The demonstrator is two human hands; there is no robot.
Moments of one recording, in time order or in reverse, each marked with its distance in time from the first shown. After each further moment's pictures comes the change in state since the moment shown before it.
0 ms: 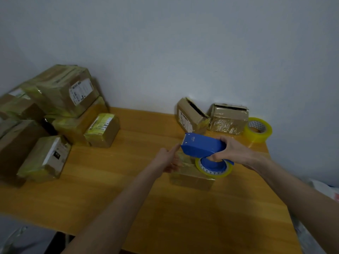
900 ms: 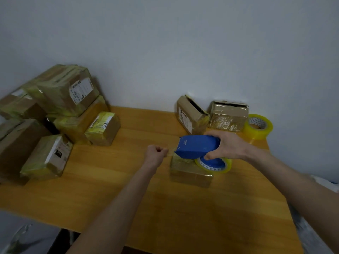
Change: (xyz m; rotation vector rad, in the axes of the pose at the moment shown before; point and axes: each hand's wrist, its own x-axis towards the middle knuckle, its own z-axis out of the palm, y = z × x) left_hand 0.024 -0.022 -0.012 0.102 0.344 0.177; right_hand 0.001 -0.015 -0.003 -0.397 0.007 -0.239
